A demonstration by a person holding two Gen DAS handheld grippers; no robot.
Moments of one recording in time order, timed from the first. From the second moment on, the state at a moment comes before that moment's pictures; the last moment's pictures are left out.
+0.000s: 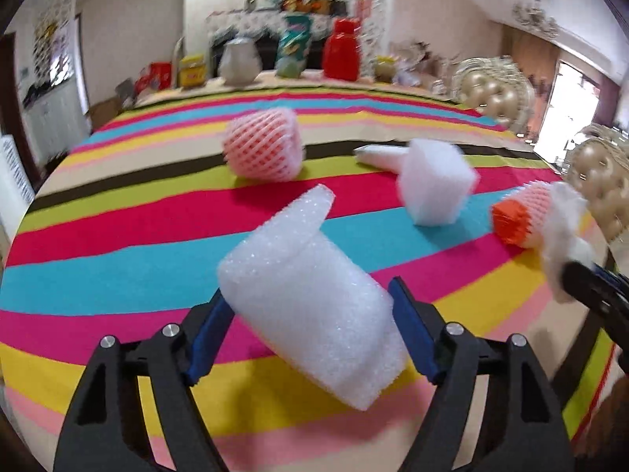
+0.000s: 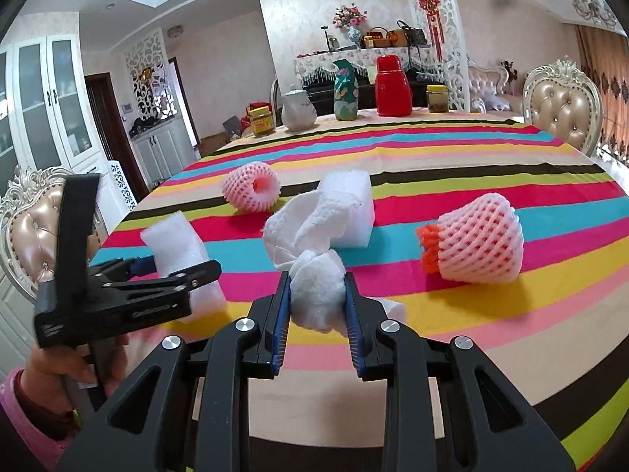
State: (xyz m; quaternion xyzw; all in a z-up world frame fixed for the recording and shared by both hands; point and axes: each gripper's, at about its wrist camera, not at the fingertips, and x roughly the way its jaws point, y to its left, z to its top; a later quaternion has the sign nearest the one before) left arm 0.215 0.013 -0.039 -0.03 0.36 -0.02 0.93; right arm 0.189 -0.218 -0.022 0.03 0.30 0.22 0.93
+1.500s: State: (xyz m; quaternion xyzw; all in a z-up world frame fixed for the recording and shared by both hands) left arm 0.073 -0.078 0.002 0.01 0.24 -0.15 0.96; right arm 0.048 -0.286 0.003 0.00 0.24 0.13 0.96
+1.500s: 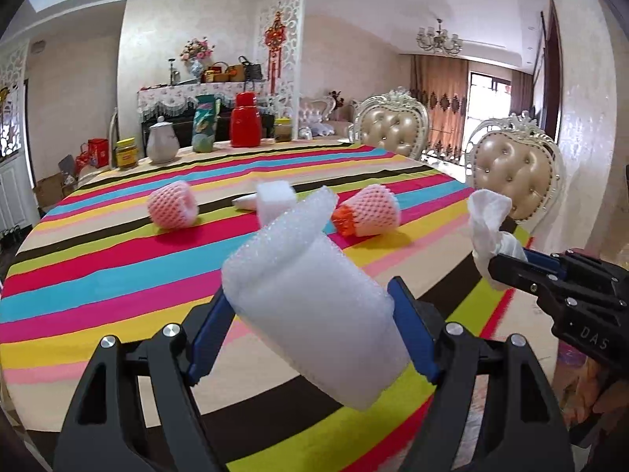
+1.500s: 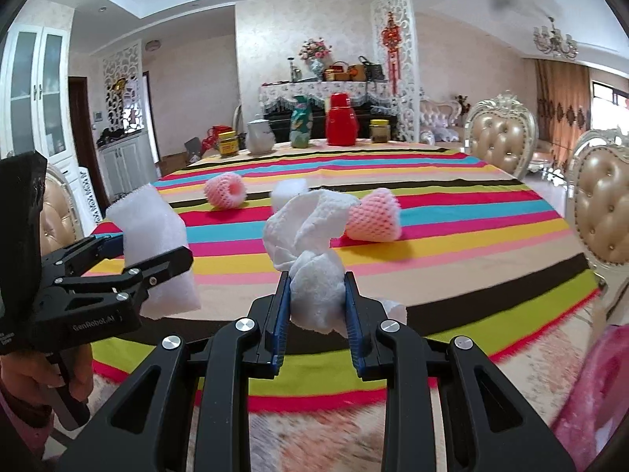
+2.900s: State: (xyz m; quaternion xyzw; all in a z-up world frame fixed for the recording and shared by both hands) left arm 0.048 -0.464 -0.015 0.07 0.28 -0.54 0.79; right arm -0.109 -0.614 -0.046 0.16 0.21 -0.22 0.94
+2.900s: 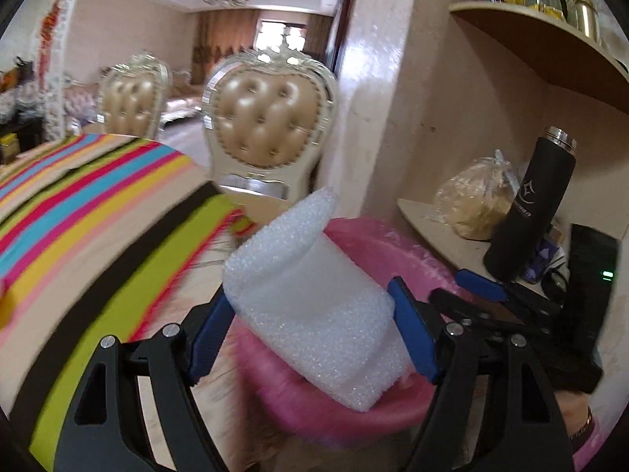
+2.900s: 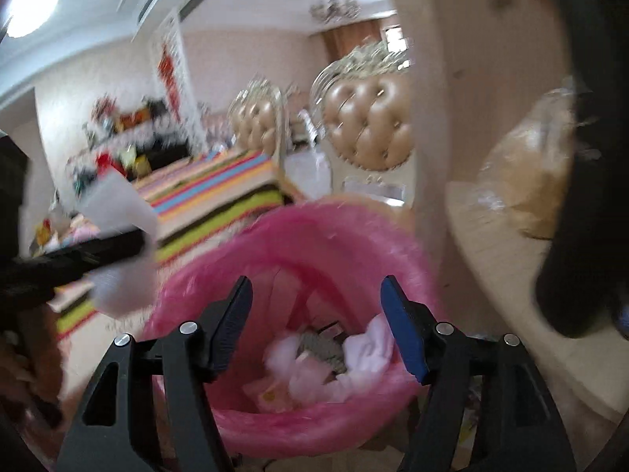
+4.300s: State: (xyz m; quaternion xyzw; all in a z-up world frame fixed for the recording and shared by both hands) left arm 0.229 -0.057 -0.026 0.05 0.34 -0.09 0.93; right arm 0.224 -0.323 -0.035 0.09 0.33 0.06 0.94
